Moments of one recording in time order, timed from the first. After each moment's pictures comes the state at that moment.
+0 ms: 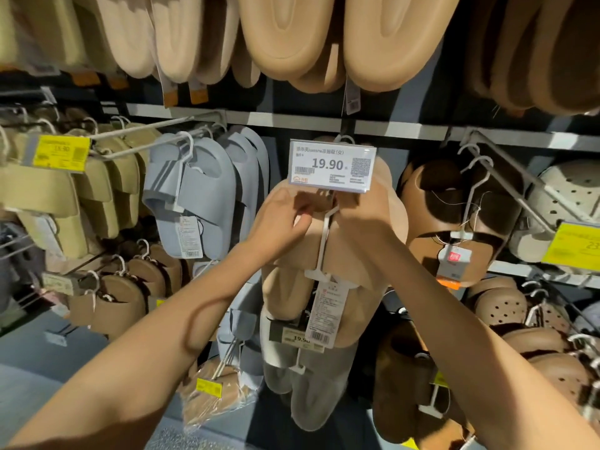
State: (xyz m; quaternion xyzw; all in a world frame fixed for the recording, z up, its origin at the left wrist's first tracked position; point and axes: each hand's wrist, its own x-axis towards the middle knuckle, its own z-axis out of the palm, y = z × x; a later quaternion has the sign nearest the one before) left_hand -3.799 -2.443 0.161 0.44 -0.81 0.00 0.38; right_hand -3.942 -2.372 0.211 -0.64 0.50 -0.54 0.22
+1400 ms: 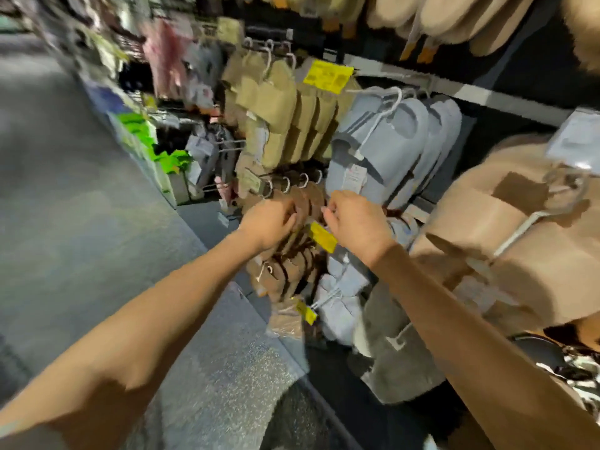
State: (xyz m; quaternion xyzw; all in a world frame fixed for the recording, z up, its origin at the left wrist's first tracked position) left_hand -3.571 -2.281 0.102 0.77 -0.62 0.01 0.16; right_hand -3.738 -2.337 0.143 -0.92 0.35 -0.18 -0.02
